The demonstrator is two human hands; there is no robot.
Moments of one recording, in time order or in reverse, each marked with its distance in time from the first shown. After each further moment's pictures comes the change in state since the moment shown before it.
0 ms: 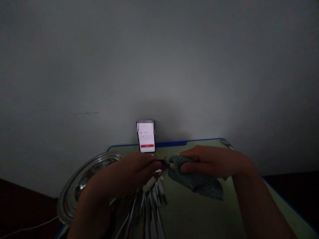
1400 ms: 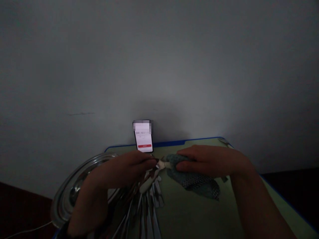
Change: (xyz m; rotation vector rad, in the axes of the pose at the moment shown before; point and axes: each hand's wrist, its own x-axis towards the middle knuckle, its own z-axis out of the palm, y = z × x) left_hand 0.009 -0.019 -0.002 -0.097 -0.038 0.033; right_hand 0.001 -0.006 0.000 -0.114 0.023 0.114
